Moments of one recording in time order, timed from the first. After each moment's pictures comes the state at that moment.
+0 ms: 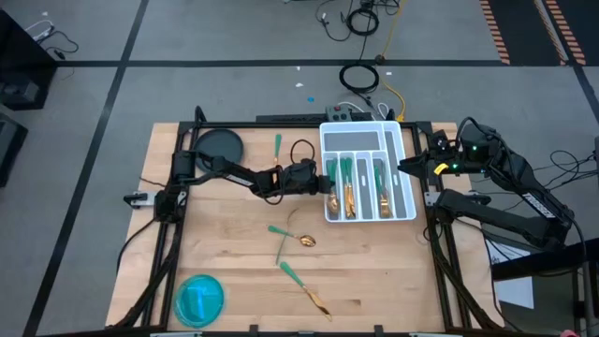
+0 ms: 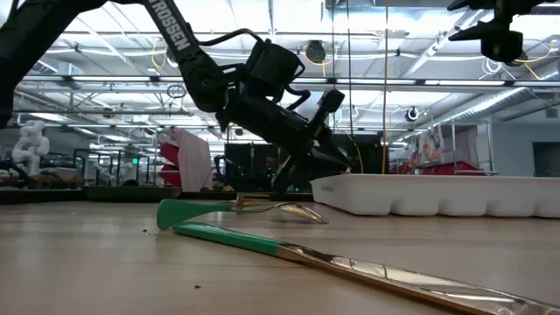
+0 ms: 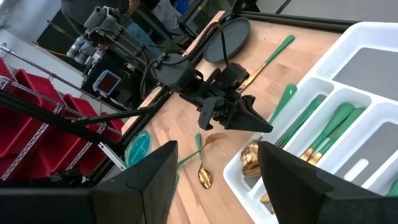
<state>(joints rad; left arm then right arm) 0.15 2.09 1.12 0.58 -0.07 -1.11 -0.60 0.49 0.88 -0.79 -0.42 0.63</state>
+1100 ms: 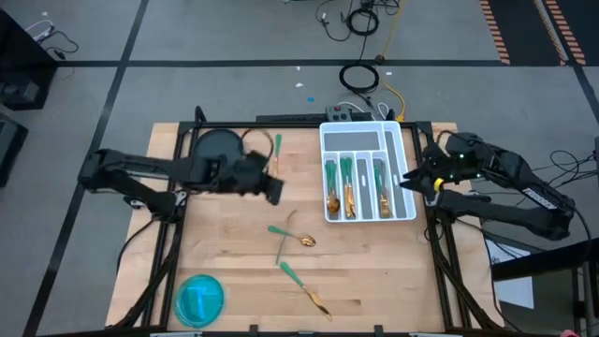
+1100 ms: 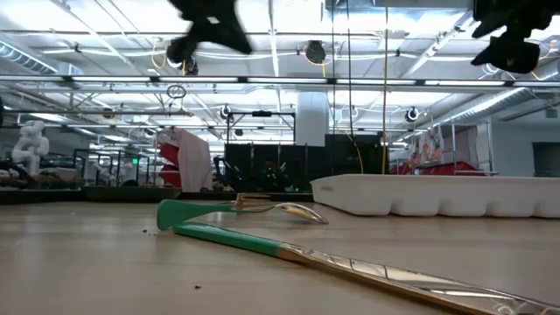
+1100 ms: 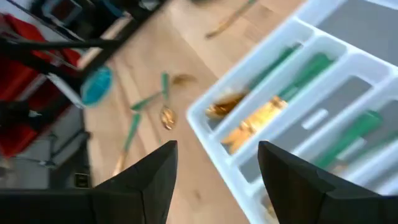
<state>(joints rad) -0.05 1.32 1.12 -0.47 -0.27 -0.91 -0.45 0.52 0.88 -1.02 -0.31 0.46</state>
